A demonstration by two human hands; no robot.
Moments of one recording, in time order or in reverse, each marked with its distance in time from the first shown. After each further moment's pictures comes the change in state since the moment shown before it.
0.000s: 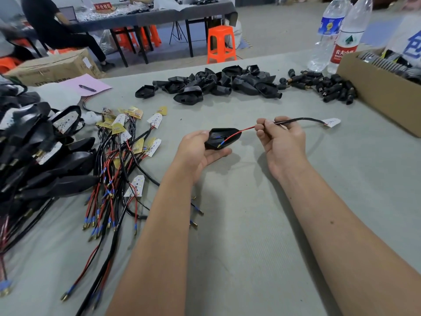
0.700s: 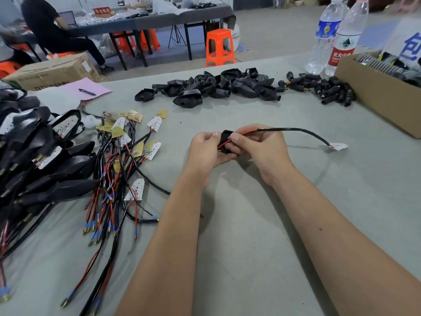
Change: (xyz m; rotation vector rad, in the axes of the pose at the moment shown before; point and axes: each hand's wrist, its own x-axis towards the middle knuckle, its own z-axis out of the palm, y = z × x) left_hand -0.007 -0.007 0.021 0.175 0.009 0.086; right_hand -0.015 0.015 0.006 -0.403 -0.353 -0.053
